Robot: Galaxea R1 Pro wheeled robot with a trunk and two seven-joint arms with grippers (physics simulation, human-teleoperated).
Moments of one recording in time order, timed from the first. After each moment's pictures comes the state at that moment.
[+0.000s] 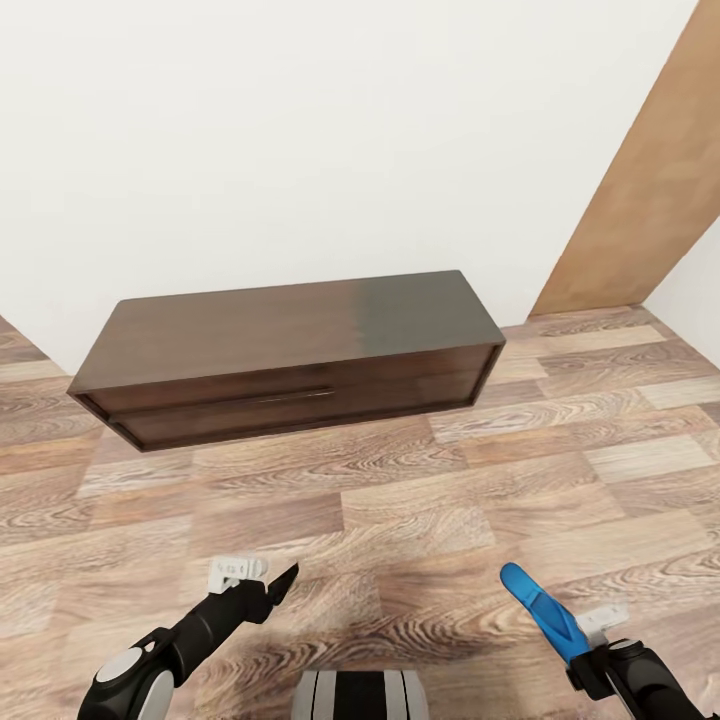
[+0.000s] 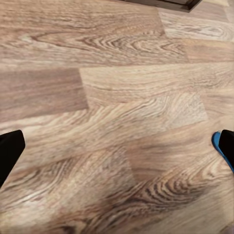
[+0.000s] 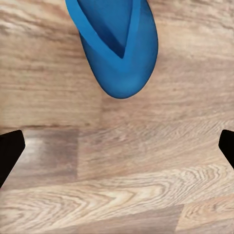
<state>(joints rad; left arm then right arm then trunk) -0.01 0.00 0.00 -1.64 0.22 0.48 -0.35 -0.23 -0.30 0.01 -0.98 0.22 0.68 0.15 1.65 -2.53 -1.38</state>
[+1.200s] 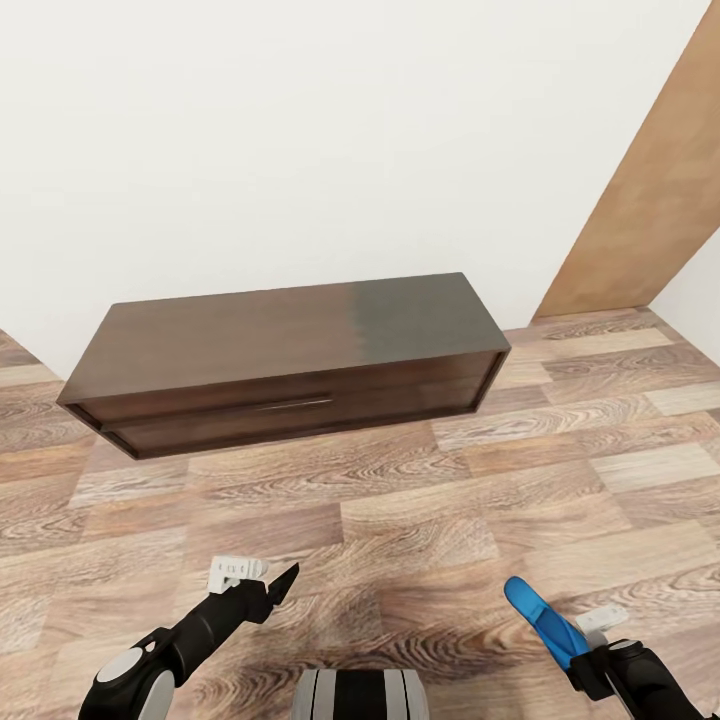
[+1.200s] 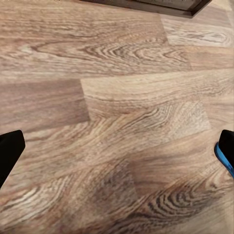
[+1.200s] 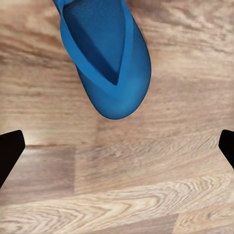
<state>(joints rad) -0.01 0.00 0.00 -1.64 0.22 0.47 -0.35 -0.23 -0.30 0.01 -0.98 0.23 0.68 0.15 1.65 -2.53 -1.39</state>
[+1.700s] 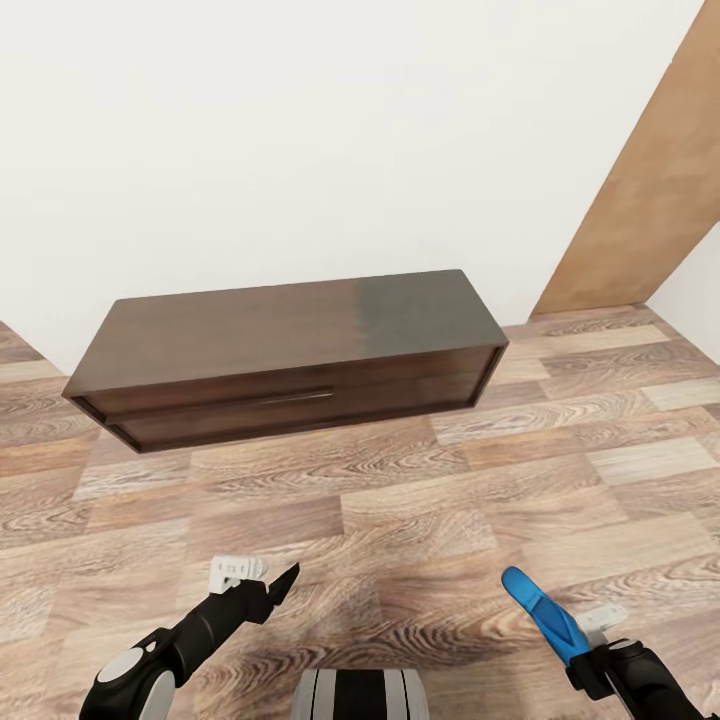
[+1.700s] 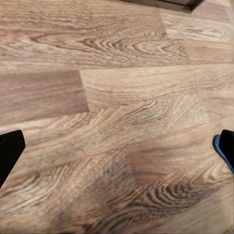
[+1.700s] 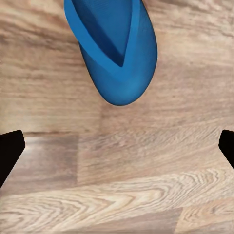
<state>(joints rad) -0.01 0.00 0.00 -1.64 0.22 0.47 -0.35 -0.23 -0.30 0.01 -0.98 0.22 0.68 0.15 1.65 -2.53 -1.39</state>
